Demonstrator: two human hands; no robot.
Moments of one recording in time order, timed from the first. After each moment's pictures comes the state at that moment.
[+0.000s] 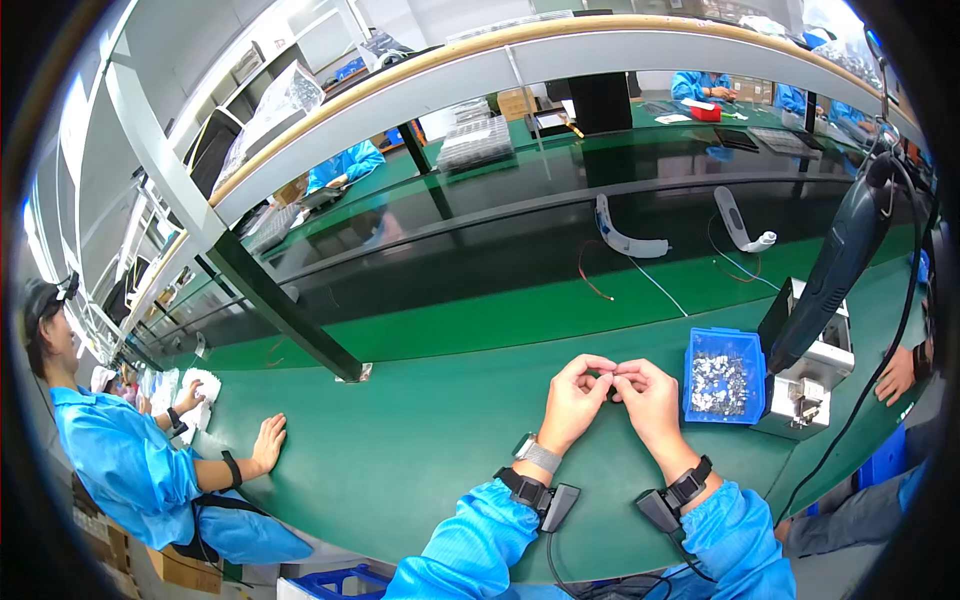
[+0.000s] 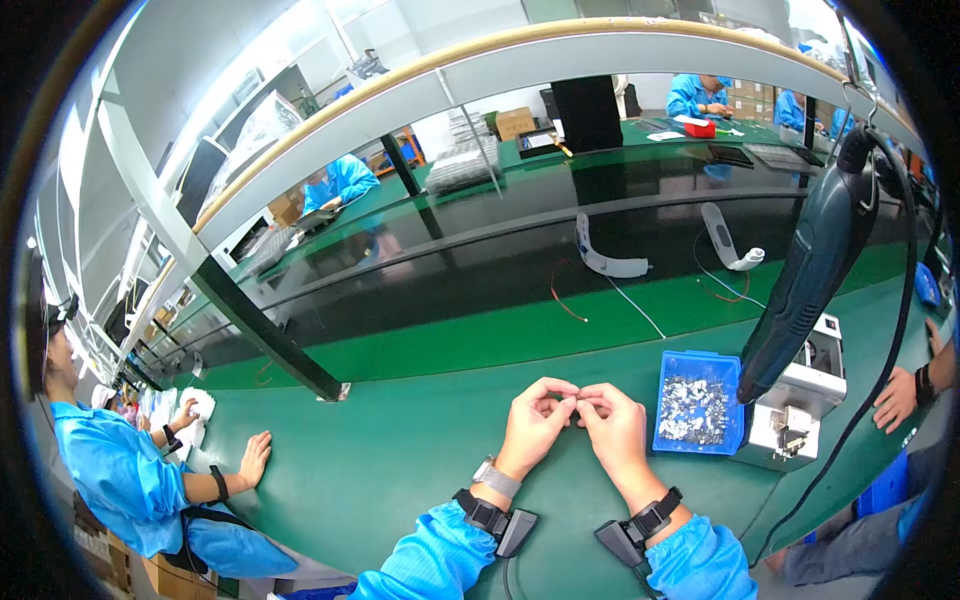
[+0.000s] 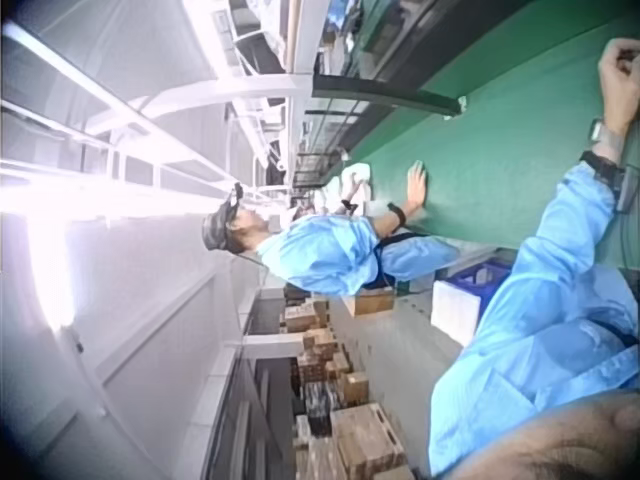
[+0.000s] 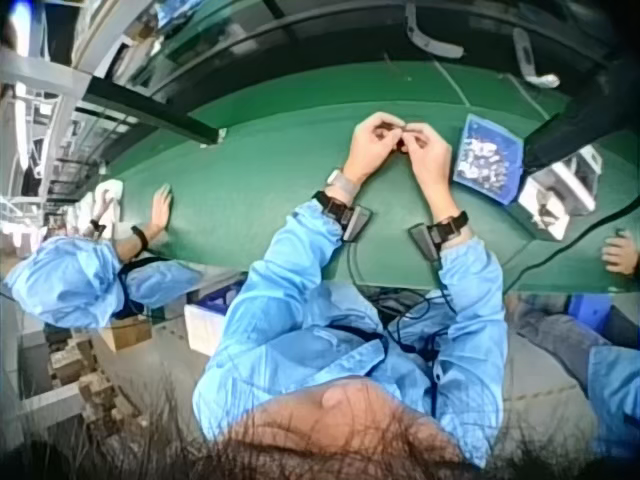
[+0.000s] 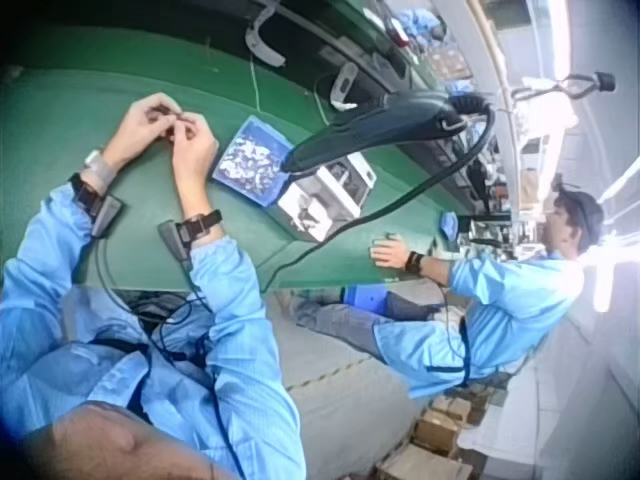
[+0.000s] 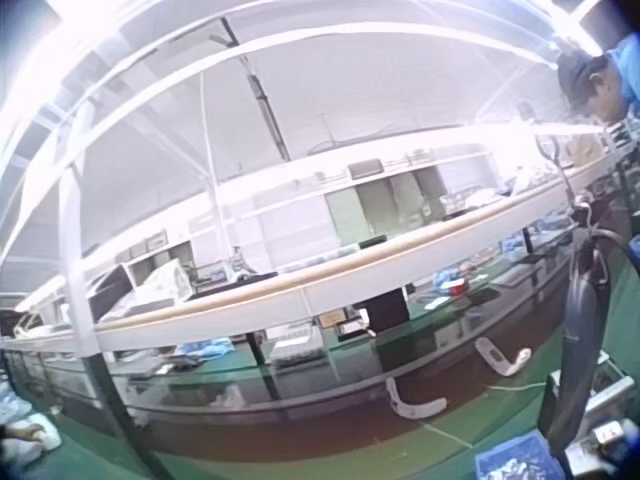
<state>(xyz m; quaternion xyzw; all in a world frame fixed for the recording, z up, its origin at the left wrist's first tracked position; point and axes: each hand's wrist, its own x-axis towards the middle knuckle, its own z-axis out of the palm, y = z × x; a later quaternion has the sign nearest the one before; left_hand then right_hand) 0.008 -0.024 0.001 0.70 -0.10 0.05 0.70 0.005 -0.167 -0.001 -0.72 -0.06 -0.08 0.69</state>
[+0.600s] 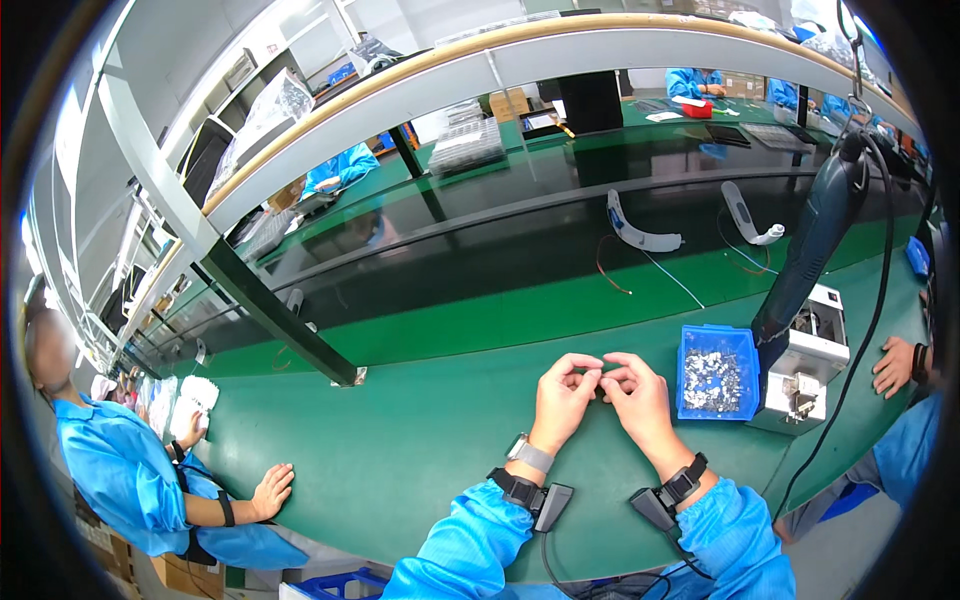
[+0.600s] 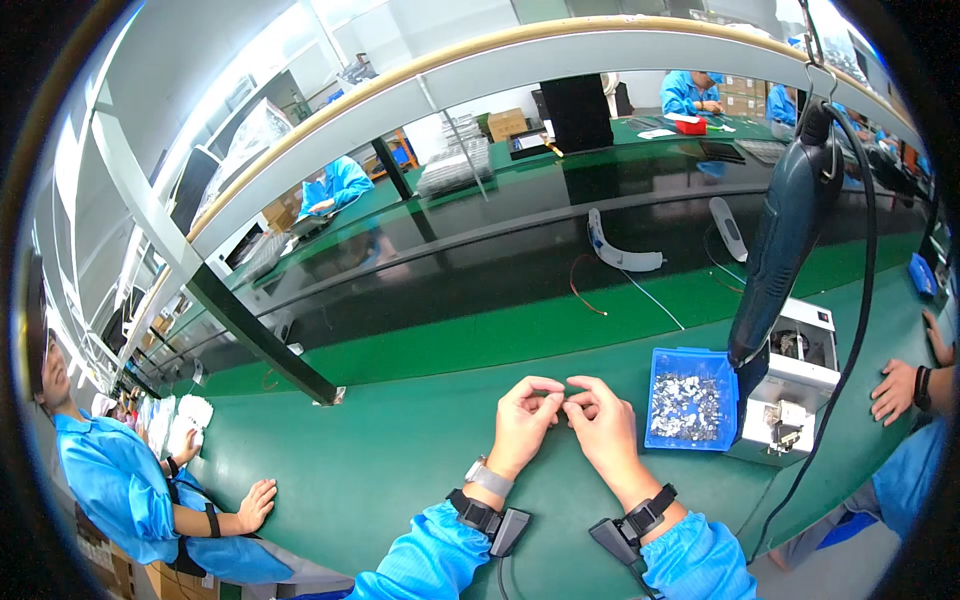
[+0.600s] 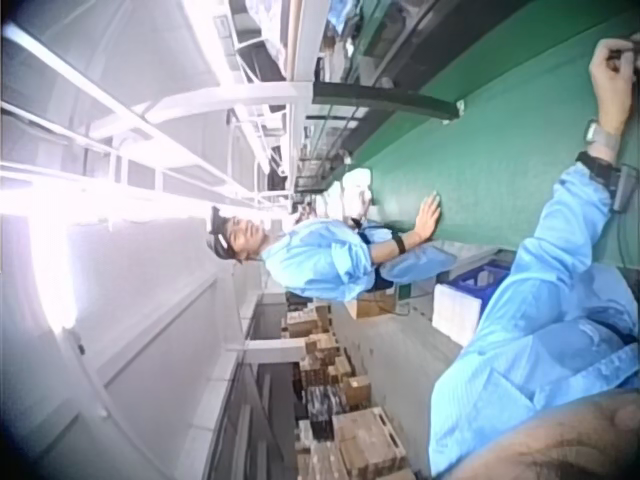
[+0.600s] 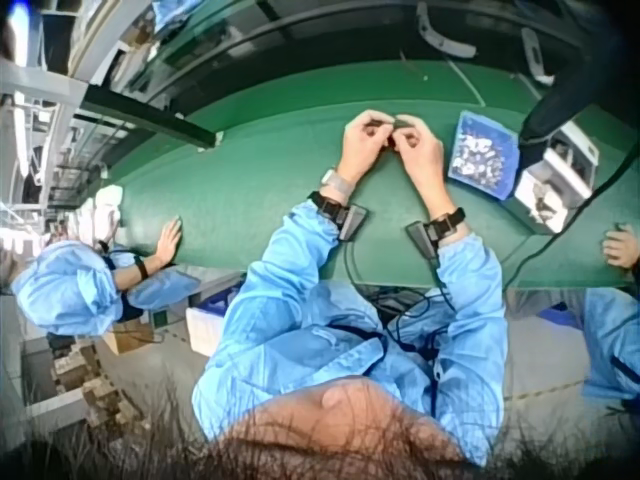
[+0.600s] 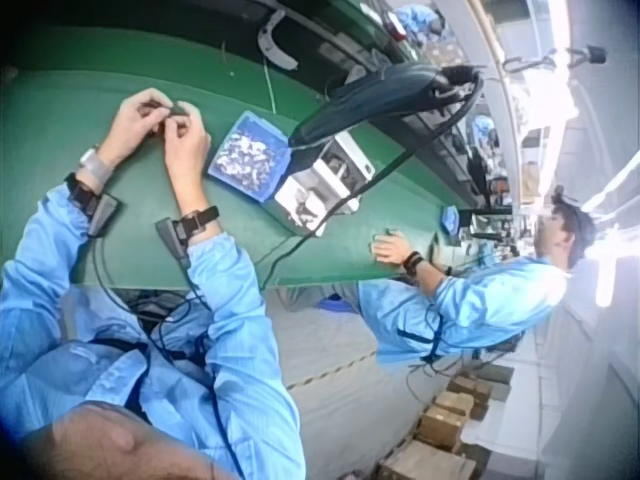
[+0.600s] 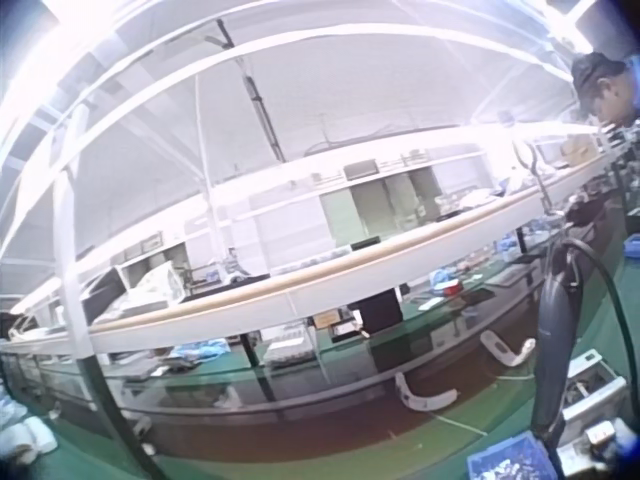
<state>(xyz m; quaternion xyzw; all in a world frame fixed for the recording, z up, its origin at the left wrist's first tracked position) 0.007 -0.023 -0.003 0.68 -0.07 0.07 0.73 -0.002 -0.165 0.009 -0.75 -0.05 -0.07 0.65</state>
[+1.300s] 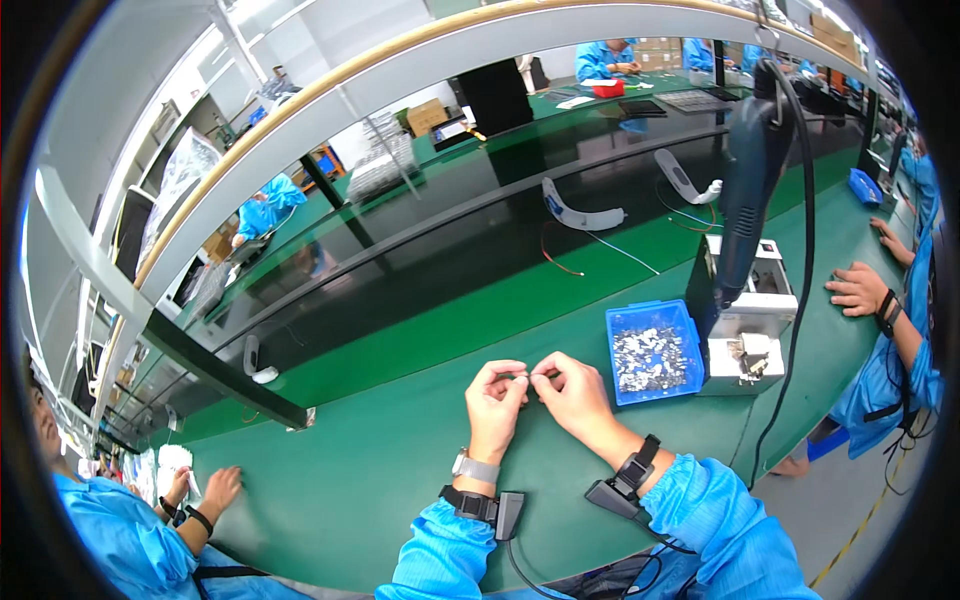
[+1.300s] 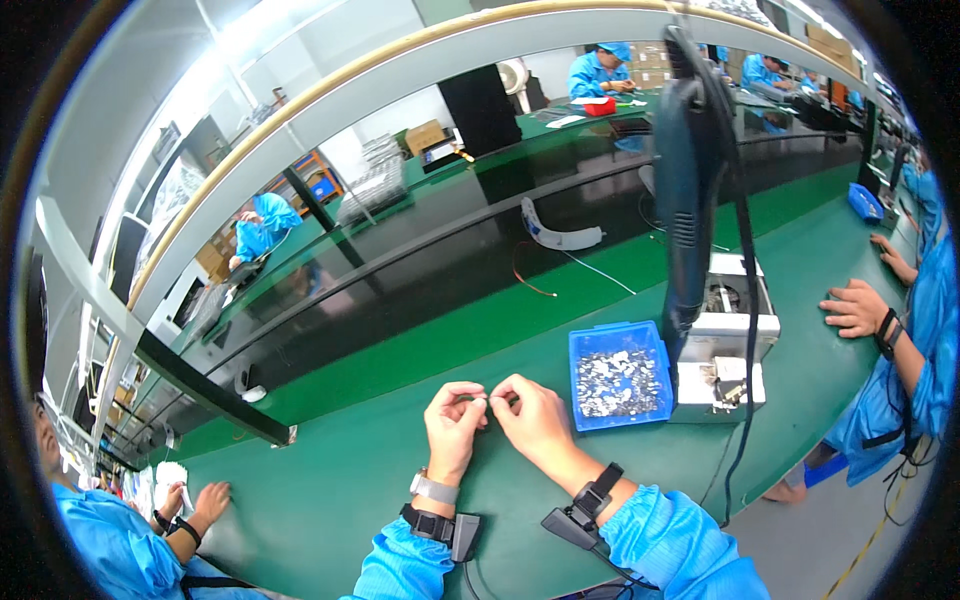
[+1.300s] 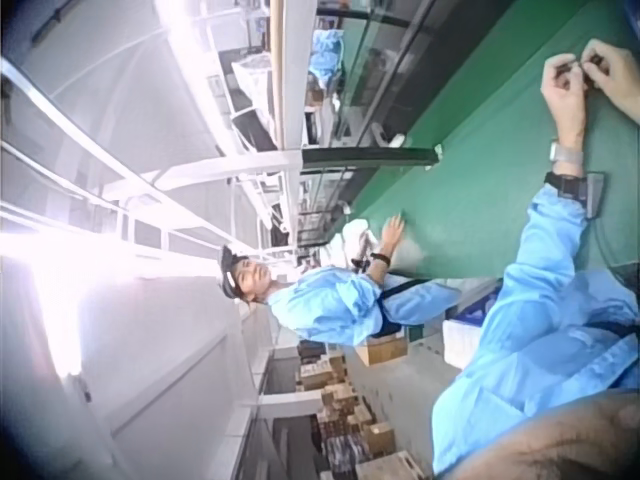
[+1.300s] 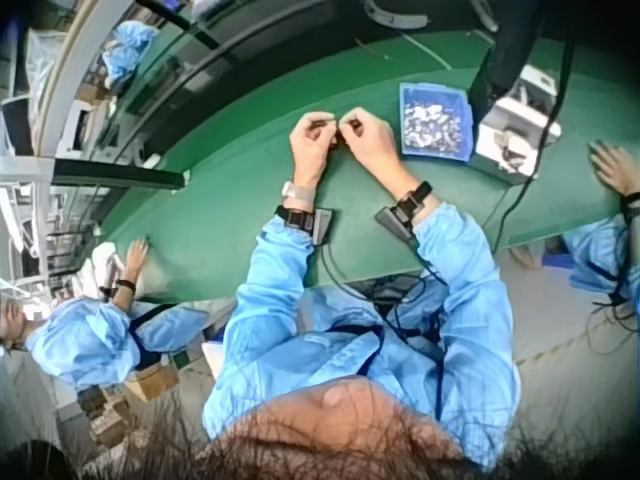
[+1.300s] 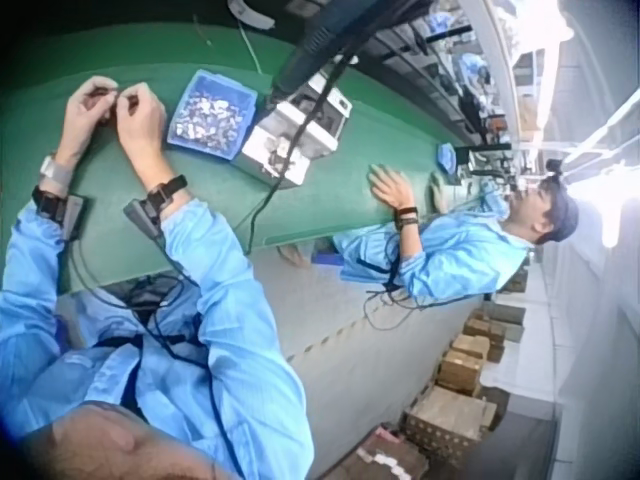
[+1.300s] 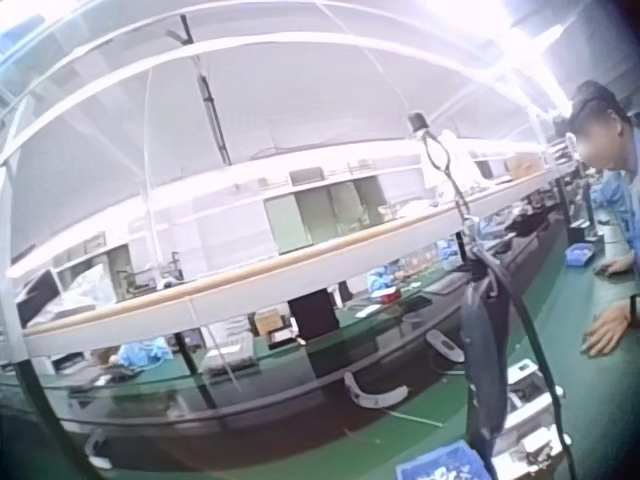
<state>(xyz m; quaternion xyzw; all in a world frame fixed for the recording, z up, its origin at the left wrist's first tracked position) 0.003 -0.026 0.004 0.65 -0.08 0.06 0.75 -0.002 -0.170 0.006 -0.78 -0.07 -0.14 0.60</state>
